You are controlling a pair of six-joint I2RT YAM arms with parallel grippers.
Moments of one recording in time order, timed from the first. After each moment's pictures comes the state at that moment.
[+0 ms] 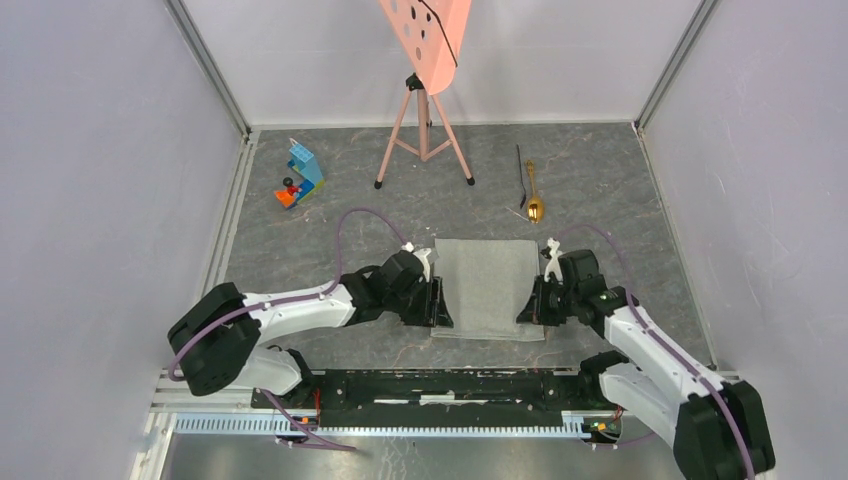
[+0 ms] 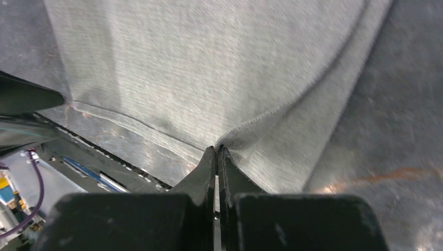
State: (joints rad) left arm -0.94 1.36 0.65 -0.10 0.23 -0.82; right arm 0.32 0.86 0.37 -0.52 -0.37 0.46
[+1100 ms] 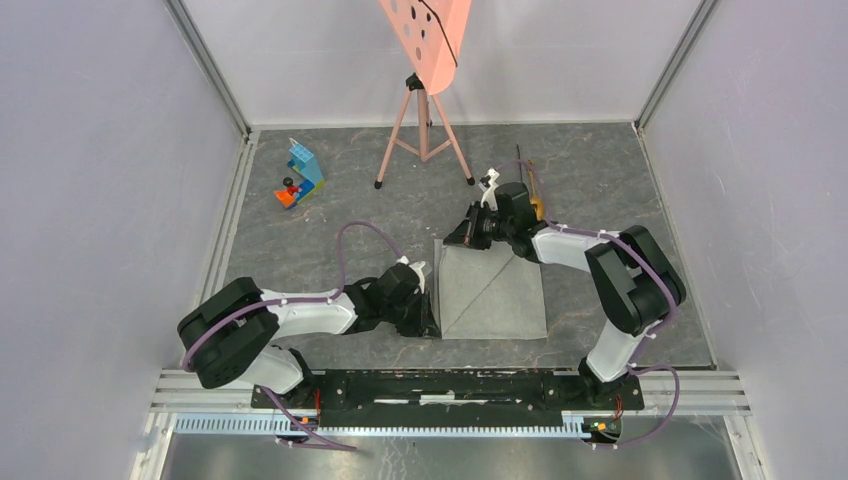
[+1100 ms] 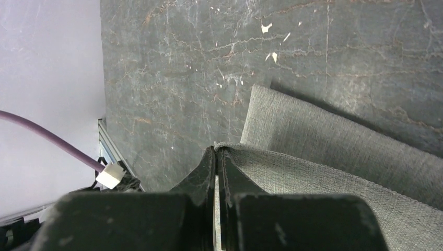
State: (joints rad) left arm -0.94 1.43 0.51 0.04 0.24 -0.86; right arm 0.48 1.73 0.87 0.25 -0.48 0.75
